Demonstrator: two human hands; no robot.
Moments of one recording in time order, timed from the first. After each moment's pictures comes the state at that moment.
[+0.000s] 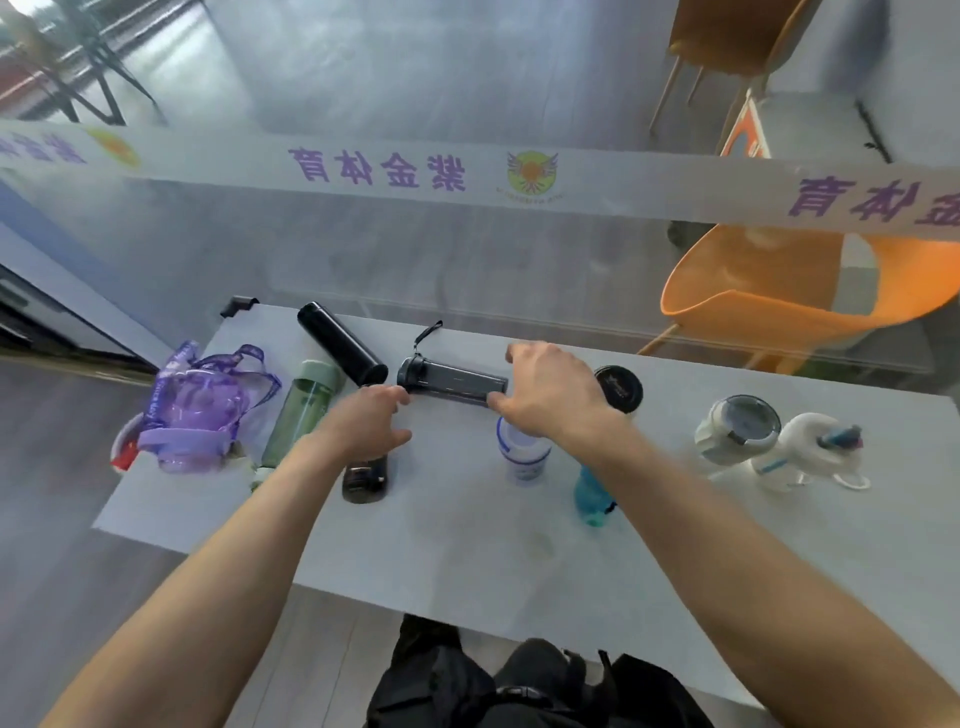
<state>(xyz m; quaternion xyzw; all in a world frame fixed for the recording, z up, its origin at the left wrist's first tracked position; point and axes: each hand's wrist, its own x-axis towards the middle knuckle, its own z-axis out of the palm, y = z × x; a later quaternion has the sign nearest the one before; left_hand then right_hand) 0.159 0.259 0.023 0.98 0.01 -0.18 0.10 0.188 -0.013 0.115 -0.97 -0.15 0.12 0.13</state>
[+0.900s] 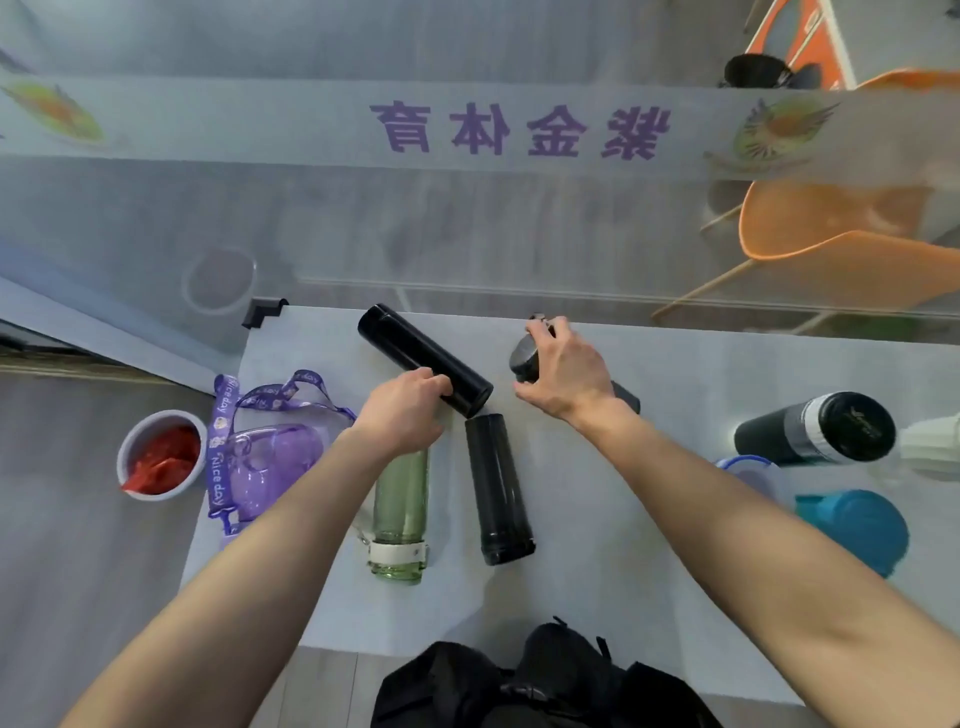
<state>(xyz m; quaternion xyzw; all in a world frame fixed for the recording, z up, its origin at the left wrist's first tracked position) 0.274 0.433 -0.042 0.96 -0.09 -0.25 0.08 0.313 0.188 -0.041 -0.98 -0.08 0.10 0.13</state>
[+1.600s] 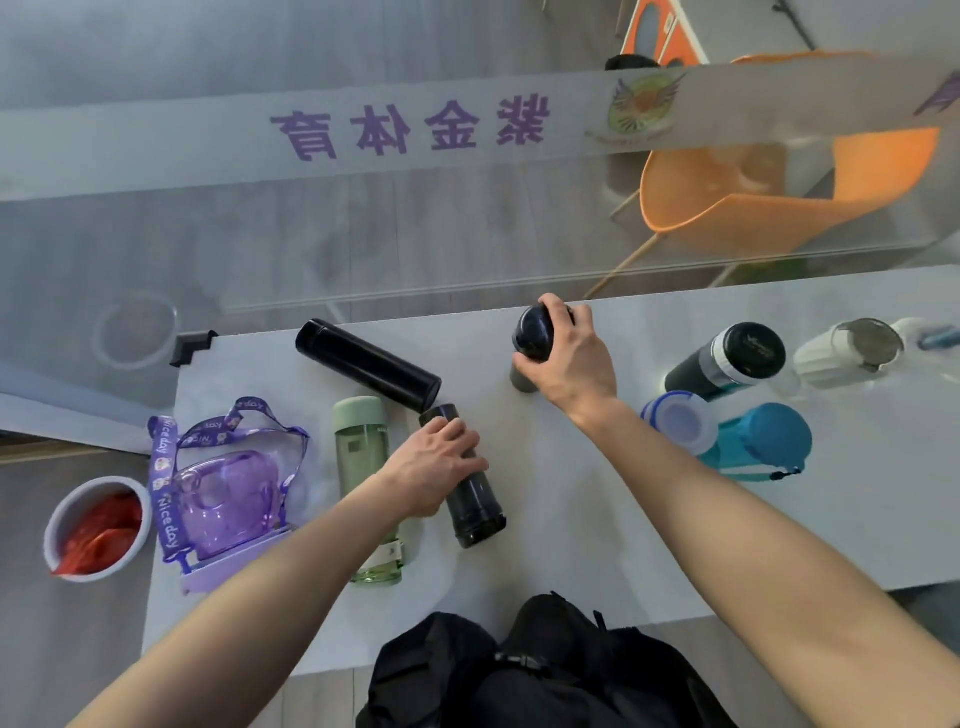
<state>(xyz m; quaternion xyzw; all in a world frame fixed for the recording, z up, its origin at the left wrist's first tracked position) 0.213 0.374 -0.081 0.86 -0.49 -0.17 -0.05 0.255 0.138 -0.005 -0.96 0.11 -0.01 0.25</state>
